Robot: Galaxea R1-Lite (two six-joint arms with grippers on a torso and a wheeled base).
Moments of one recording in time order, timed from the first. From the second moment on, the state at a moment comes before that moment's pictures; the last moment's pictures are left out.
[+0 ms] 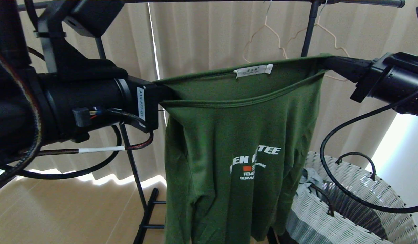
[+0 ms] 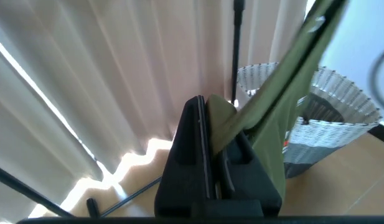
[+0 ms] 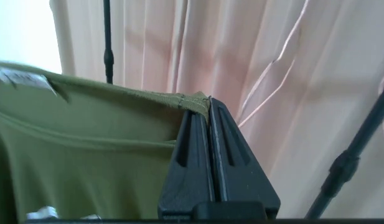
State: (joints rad) left arm -0.74 1.40 -1.14 -0.11 0.15 0.06; right arm 0.24 1.46 -0.94 -0.68 0.41 0.03
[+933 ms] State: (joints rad) left arm -0.68 1.50 -1.25 -0.12 0.20 0.09; right arm 0.17 1.28 -0.92 -0.31 0.35 0.01
